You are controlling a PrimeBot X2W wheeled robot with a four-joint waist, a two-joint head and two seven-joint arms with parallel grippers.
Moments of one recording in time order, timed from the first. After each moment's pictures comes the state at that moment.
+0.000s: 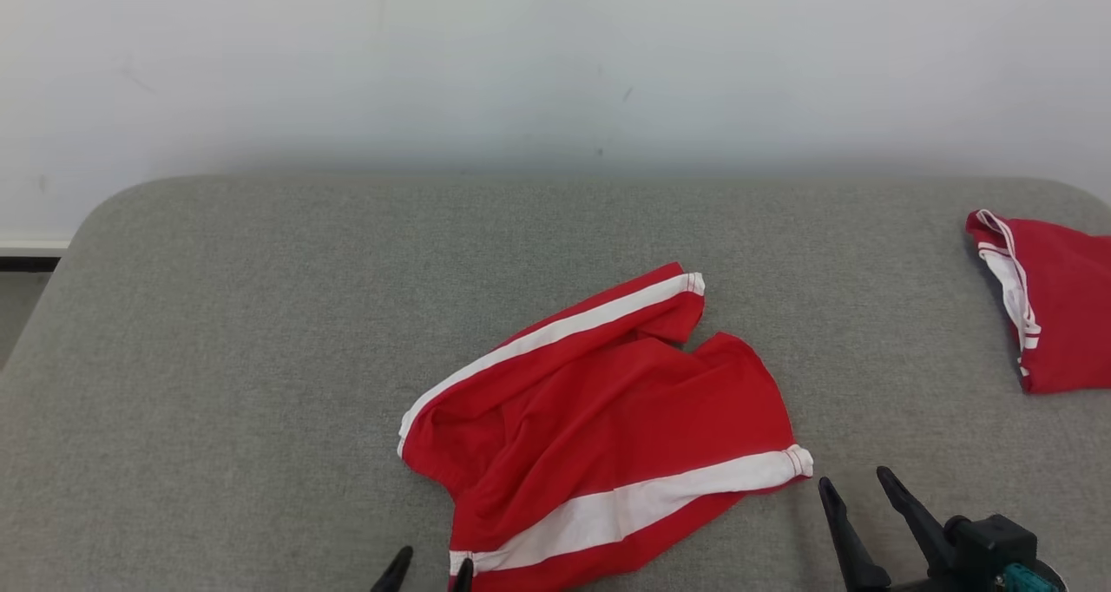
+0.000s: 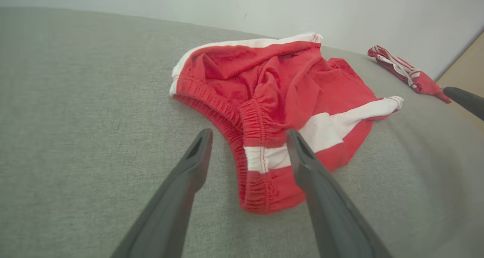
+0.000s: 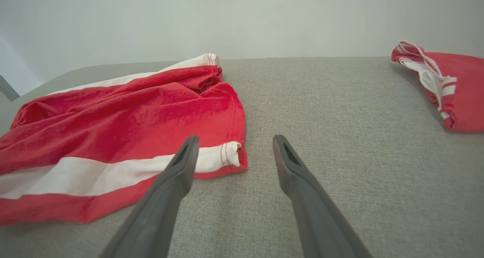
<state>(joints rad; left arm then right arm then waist) 0.06 0.13 -0.29 0.25 -0.27 -0.13 -0.26 -0.04 -0.29 0.24 0.37 0.40 0.13 -0.26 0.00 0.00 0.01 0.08</state>
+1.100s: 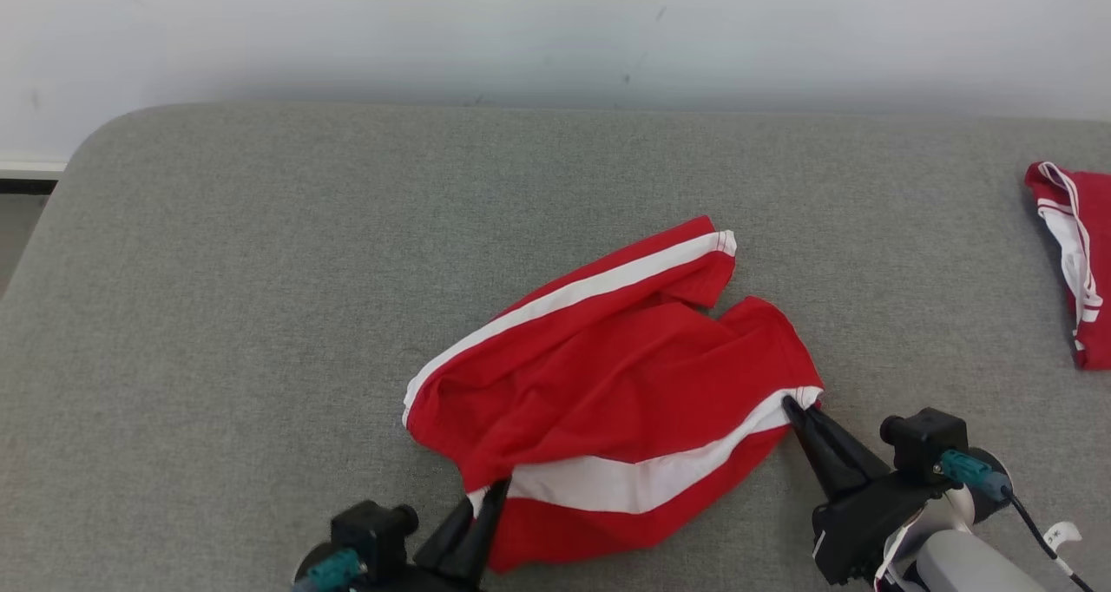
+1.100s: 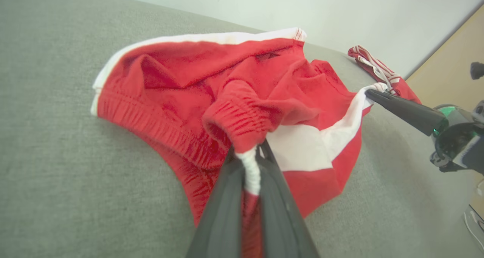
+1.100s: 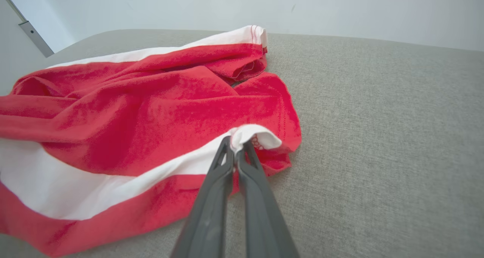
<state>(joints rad) -0.20 0.13 -0.53 0.42 -0.50 -0.13 -0.26 -0.39 -0.38 0.60 0.62 0.59 0.13 -0.26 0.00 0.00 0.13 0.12</state>
